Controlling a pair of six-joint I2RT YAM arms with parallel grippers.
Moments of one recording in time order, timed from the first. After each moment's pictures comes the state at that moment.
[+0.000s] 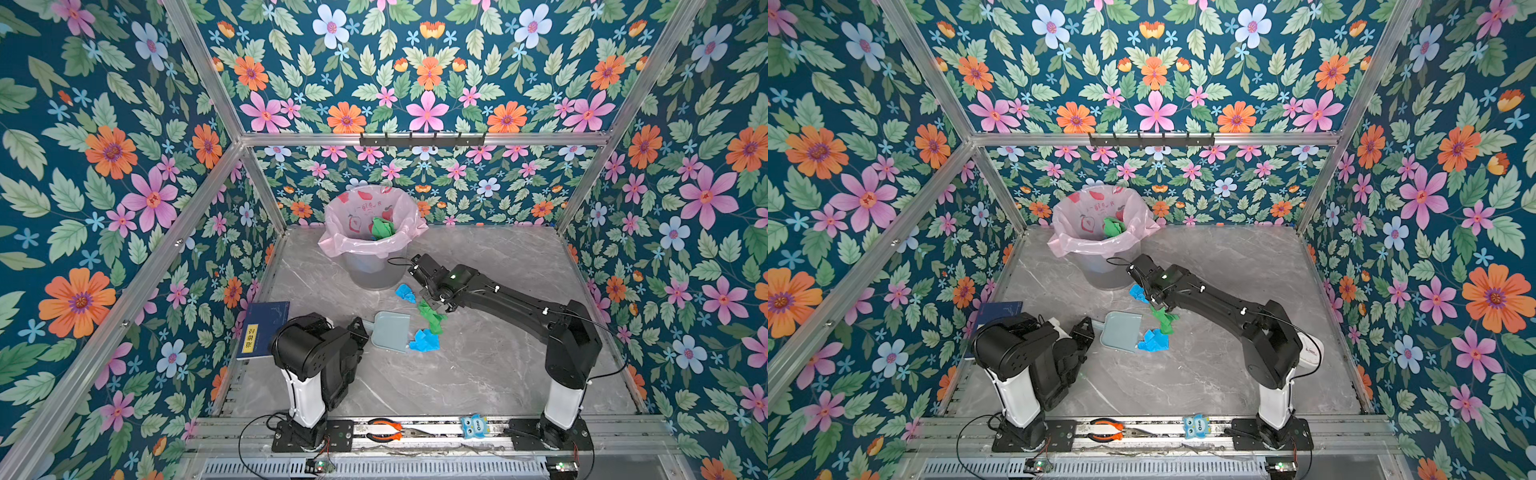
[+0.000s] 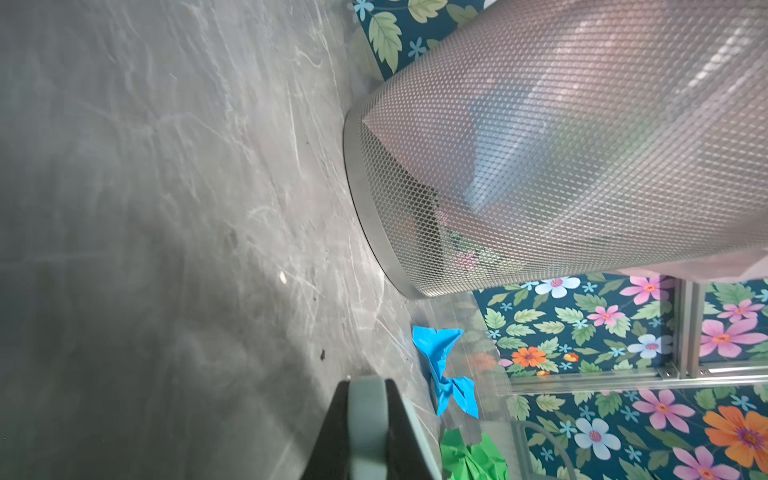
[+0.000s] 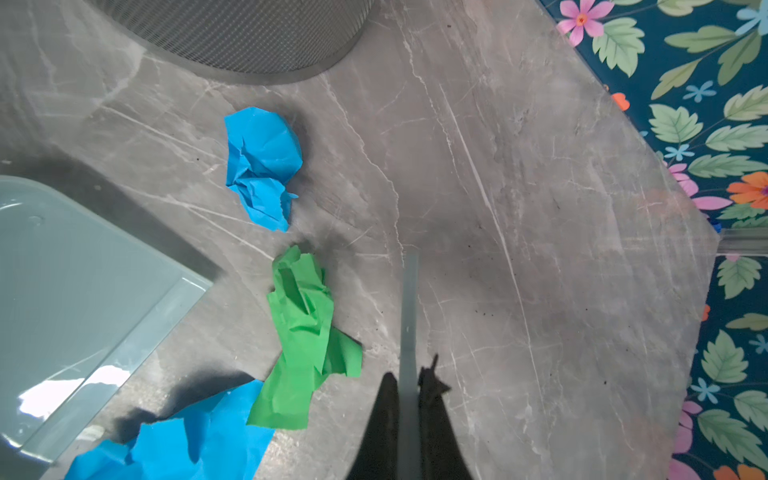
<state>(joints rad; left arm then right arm) -0.57 1.86 0.02 1.57 -0.48 -1.22 0.82 1.87 1.58 -0.85 0.48 0.10</state>
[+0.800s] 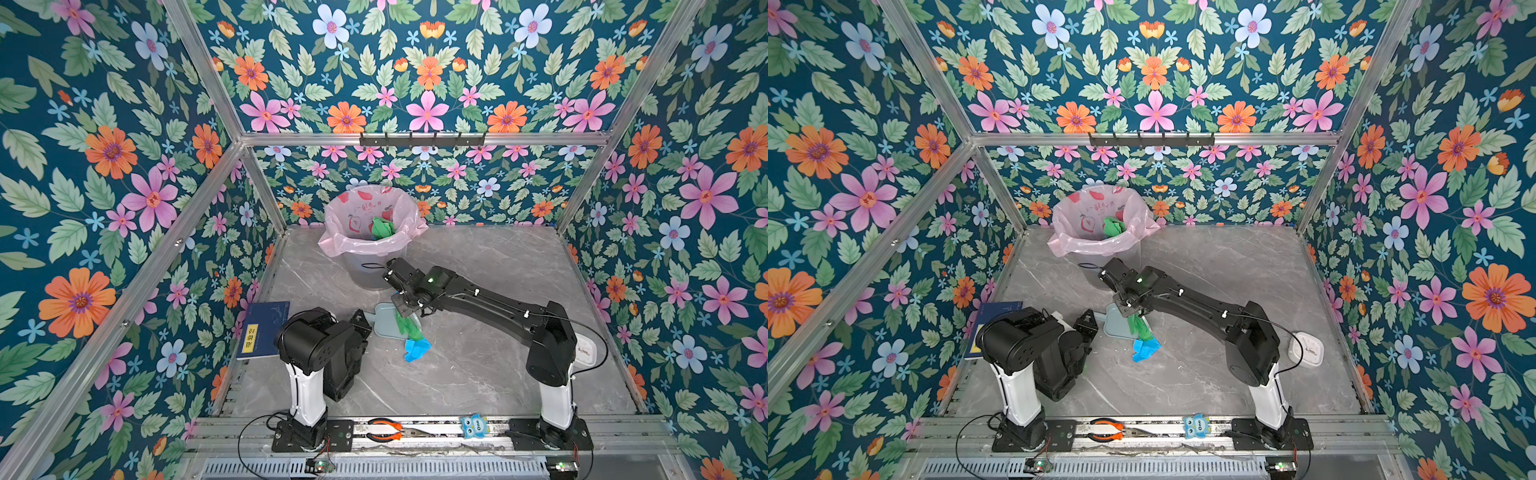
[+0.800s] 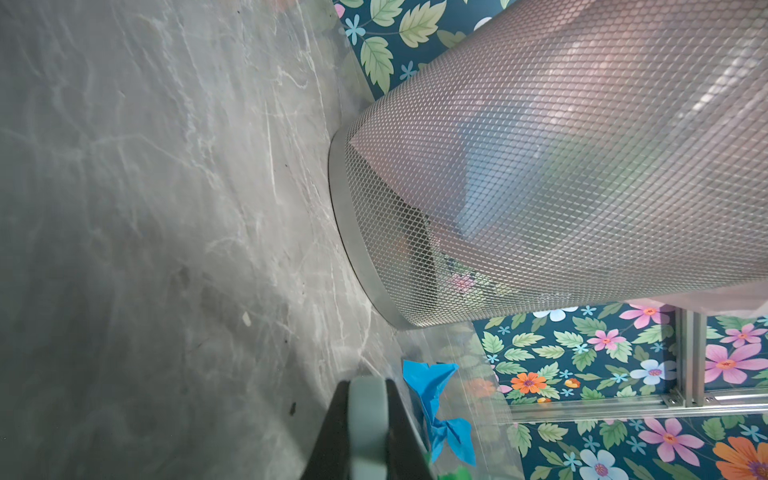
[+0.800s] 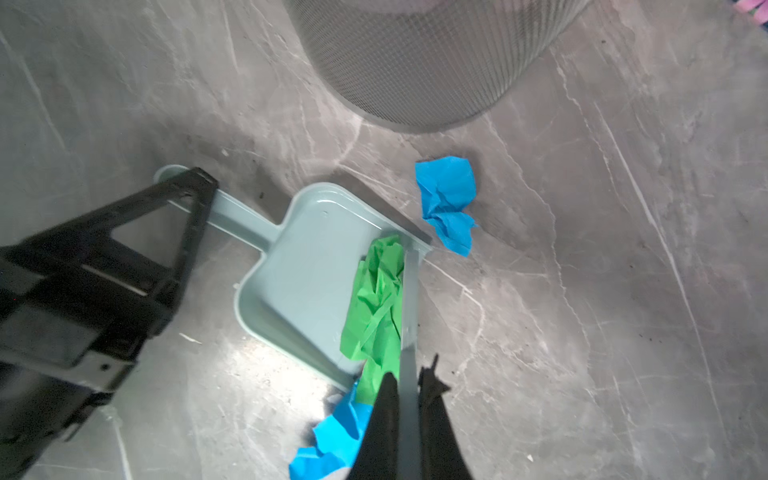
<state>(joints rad) -0.57 1.90 0.11 1.57 -0.51 -1.20 0.95 1.98 1.82 -0.91 0.27 0.31</state>
